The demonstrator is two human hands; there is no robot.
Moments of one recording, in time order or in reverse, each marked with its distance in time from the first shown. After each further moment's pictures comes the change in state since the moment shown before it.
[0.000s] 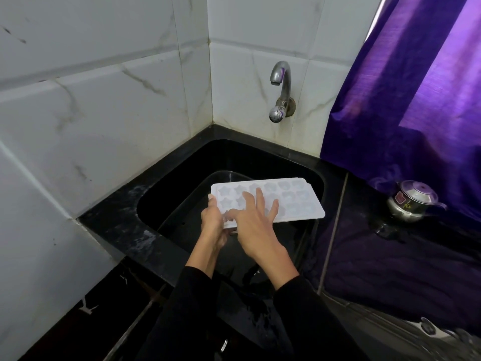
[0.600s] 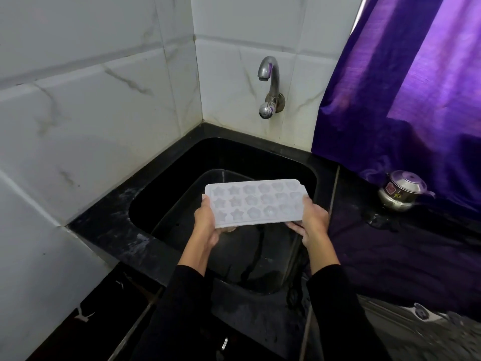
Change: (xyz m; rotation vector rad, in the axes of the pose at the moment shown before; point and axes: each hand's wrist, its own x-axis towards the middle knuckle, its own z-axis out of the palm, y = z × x) left_hand 0.009 0.003 -0.008 0.024 -0.086 -0.098; right_hand 0.002 0.110 -0.004 1.433 0.487 1.019
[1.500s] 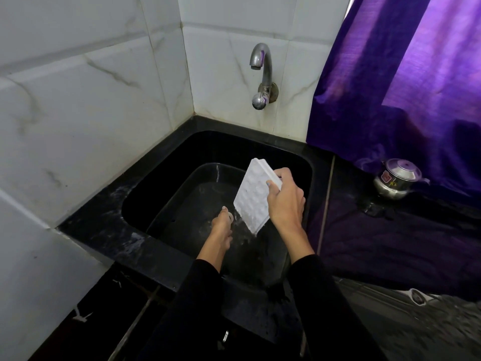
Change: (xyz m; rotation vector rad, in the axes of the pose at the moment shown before) left_hand 0.020 -0.044 0.023 0.210 0.077 -0.244; right_hand -0.042 -0.004 0.034 -0.716 0.008 -0.776
